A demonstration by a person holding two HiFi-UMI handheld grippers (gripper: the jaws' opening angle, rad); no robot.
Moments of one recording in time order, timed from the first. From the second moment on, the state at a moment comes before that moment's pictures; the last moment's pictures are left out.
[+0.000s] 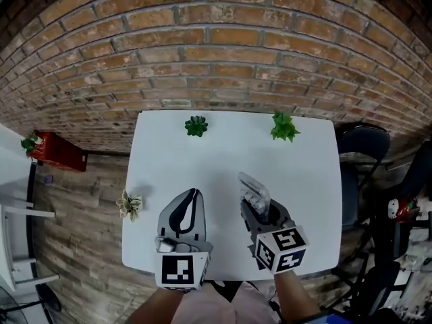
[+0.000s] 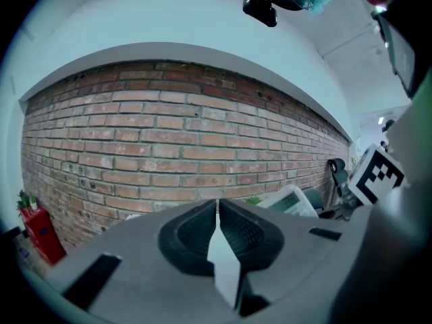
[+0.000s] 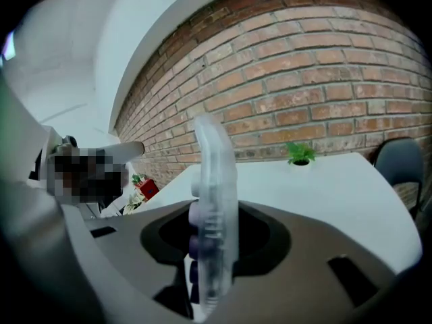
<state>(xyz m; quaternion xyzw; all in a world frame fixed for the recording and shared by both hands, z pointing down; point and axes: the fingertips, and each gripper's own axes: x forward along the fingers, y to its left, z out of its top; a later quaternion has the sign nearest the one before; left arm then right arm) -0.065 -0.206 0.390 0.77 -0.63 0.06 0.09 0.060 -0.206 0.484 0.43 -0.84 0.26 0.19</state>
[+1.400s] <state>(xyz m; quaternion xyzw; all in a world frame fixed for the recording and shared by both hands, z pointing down) -0.084 -0.223 0.453 0.76 -0.62 0.09 0.14 0.054 -0.199 0.582 0.43 -0.79 0.35 0.26</state>
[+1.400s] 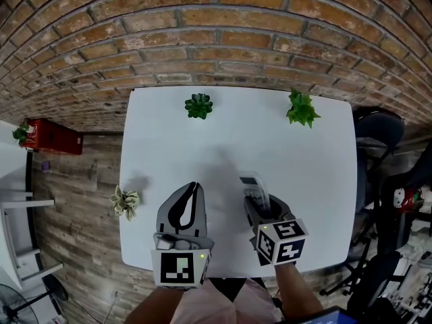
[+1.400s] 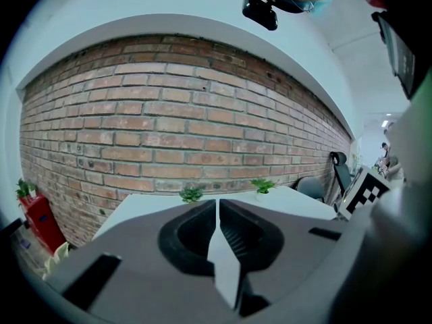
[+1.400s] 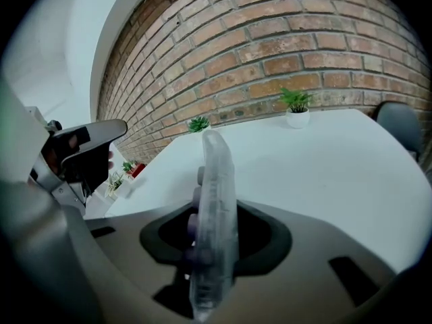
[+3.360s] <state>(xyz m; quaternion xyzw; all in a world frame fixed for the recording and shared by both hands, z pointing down) -0.046 -0.225 0.453 0.79 -0.59 0.11 0.13 0.104 -0.188 0.592 0.46 -0.77 0.36 0.28</state>
